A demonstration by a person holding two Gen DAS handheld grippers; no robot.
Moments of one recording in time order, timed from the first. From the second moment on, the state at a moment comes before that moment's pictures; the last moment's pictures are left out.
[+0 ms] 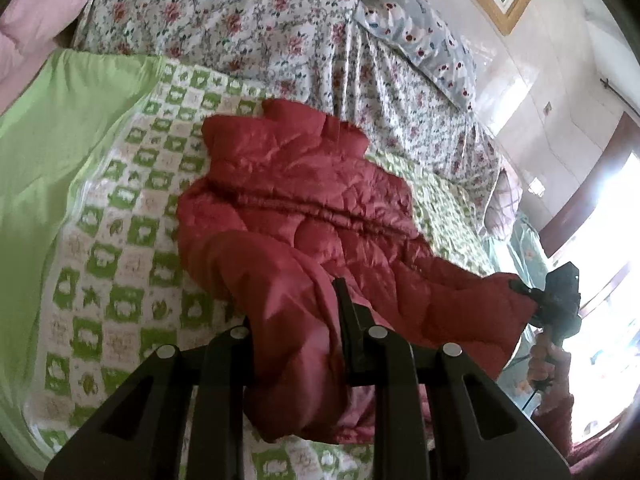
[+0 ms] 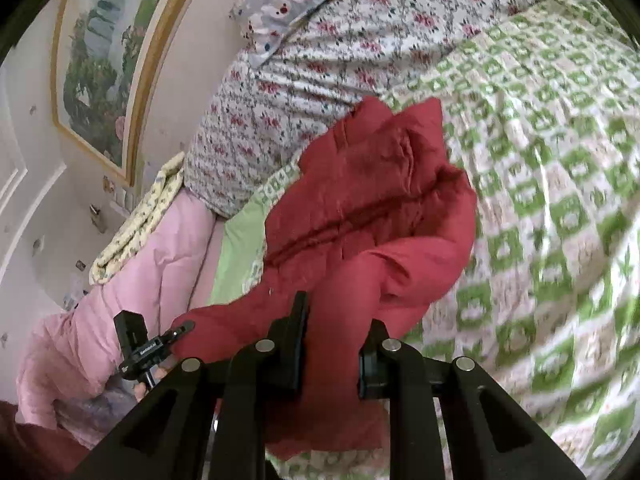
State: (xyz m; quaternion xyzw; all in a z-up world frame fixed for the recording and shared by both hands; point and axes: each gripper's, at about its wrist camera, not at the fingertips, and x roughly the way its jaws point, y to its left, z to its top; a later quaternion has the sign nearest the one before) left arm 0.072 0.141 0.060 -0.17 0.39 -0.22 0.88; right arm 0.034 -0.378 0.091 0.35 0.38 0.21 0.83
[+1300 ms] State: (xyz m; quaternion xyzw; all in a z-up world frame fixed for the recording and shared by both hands) left arm 0.306 0.124 0.076 -0.22 0.40 -0.15 0.88; right arm 0.257 -0.405 0.085 0.38 0.35 0.13 0.85
